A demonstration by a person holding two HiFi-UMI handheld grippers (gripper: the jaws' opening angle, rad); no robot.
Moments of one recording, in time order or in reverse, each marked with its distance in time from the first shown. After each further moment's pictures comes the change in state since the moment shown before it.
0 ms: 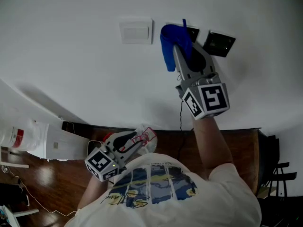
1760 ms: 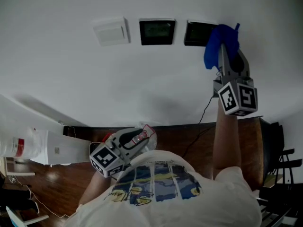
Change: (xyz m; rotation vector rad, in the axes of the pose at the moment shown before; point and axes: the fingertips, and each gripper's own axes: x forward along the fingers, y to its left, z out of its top) left arm 0.054 -0.027 0.000 0.049 0.072 -0.120; right arm -0.114 -0.165 0.003 -0.053 0.040 -0.357
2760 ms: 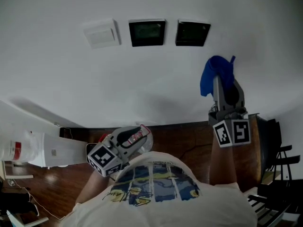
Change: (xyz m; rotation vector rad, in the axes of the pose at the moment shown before) left arm 0.017 -0.002 0.015 0.000 -0.024 -0.012; right arm -0.084 0.021 -0.014 0.029 0.083 0.052
